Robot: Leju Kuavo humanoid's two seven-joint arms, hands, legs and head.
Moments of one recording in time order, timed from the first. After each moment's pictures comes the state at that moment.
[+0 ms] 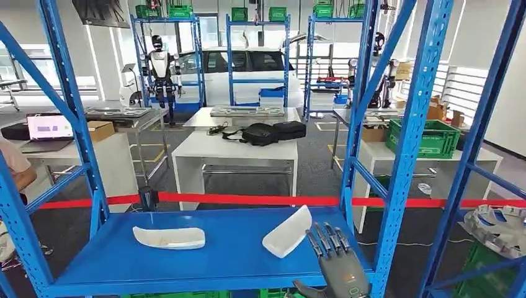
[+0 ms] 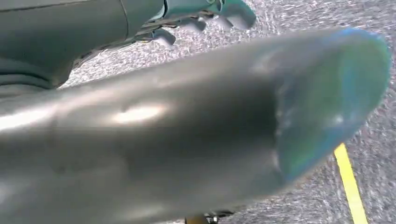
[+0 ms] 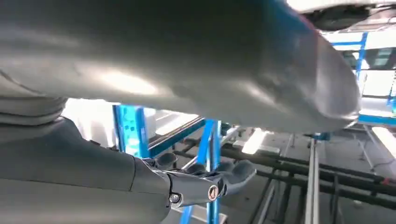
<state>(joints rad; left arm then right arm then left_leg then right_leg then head) -0.13 -0.11 1.04 -0.21 -1.10 0.08 -0.39 -0.64 -0.04 0.45 -0.88 1.55 -0.23 -0.05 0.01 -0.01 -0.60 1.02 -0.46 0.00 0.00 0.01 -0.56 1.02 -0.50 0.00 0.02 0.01</state>
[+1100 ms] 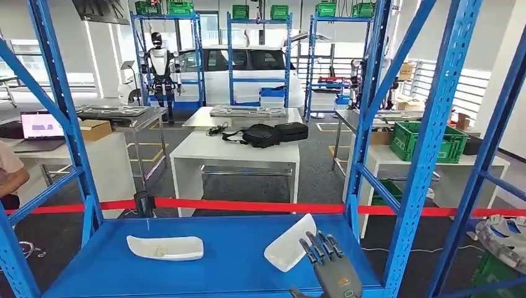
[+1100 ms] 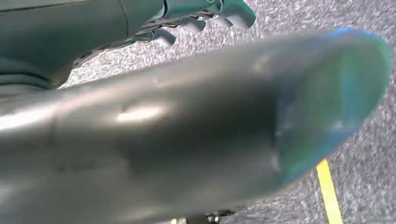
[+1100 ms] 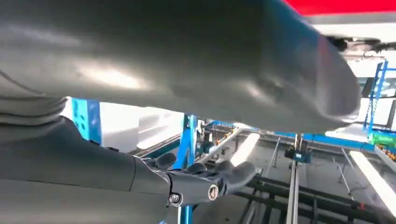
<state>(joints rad) -0.13 -0.11 1.04 -0.21 -1.09 0.08 -0.39 -0.66 -0.02 0.45 -0.80 1.52 -0.21 -0.12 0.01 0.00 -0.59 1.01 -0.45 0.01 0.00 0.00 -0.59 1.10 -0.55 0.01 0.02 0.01</state>
